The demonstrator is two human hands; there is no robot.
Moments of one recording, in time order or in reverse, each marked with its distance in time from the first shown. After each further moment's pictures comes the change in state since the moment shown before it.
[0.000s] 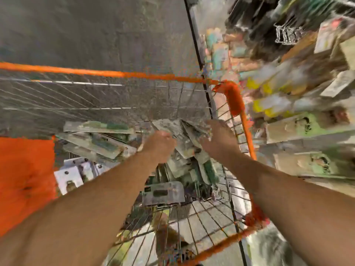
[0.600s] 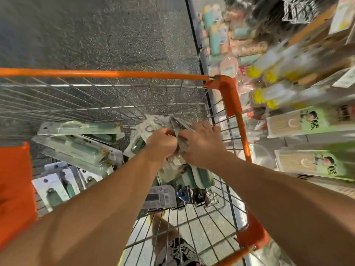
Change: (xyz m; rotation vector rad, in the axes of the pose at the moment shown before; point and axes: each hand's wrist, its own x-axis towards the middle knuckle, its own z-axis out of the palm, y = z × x) left_hand 0.038 0.020 0.042 -0.043 0.002 -0.093; right_hand 0.024 0.002 0.012 -0.520 -0.249 -0.312
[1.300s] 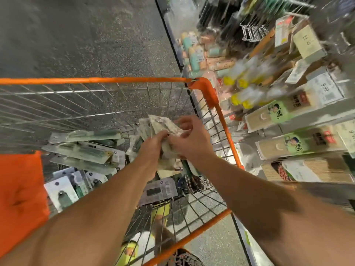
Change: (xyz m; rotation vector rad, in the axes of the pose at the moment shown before) left_hand -0.054 -0.037 -0.019 -0.512 -0.150 0.009; right_hand -0.076 -0.059 -0.027 1.102 0.401 0.355
